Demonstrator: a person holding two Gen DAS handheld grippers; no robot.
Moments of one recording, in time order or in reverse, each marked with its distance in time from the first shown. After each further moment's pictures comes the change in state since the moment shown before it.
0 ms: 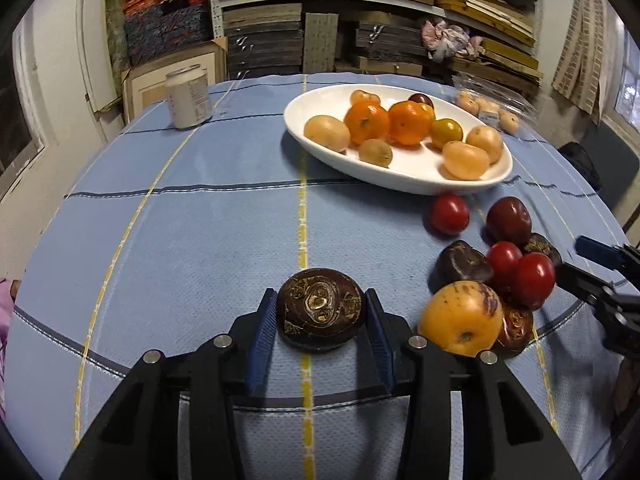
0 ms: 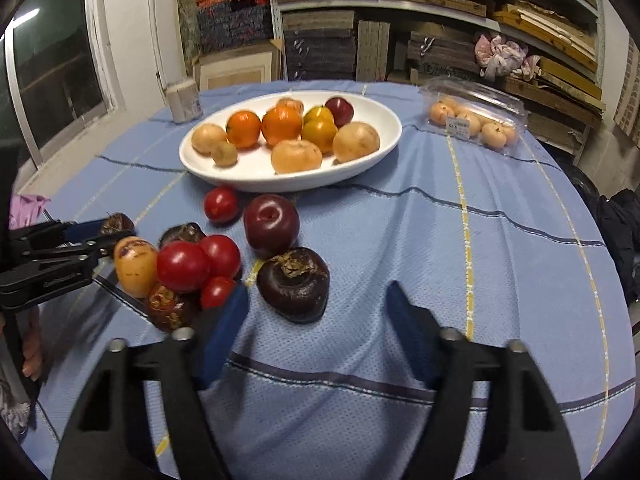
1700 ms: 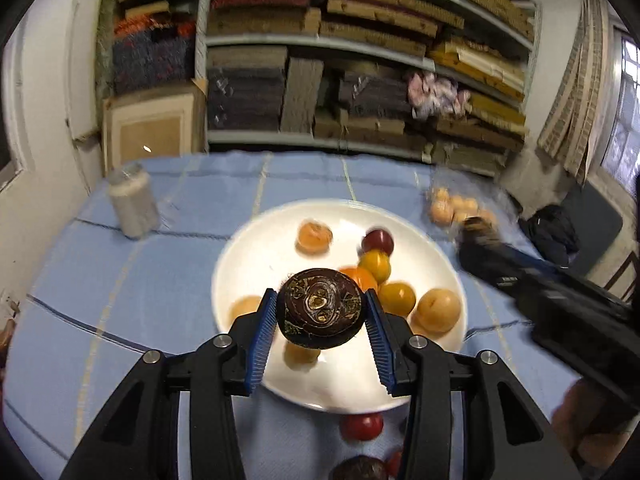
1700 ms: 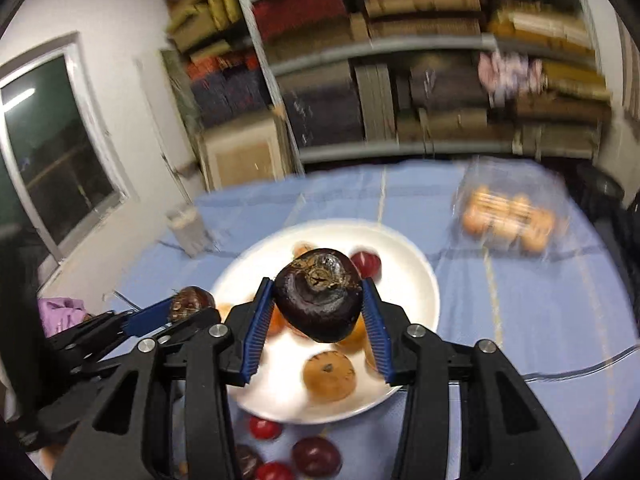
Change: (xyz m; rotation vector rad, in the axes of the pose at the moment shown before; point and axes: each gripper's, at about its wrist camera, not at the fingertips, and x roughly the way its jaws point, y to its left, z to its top) left arm 0.019 -0.044 0.134 -0.055 -0.124 -0.097; right arm 0.022 -0.007 0.148 0.164 -0.153 0.123
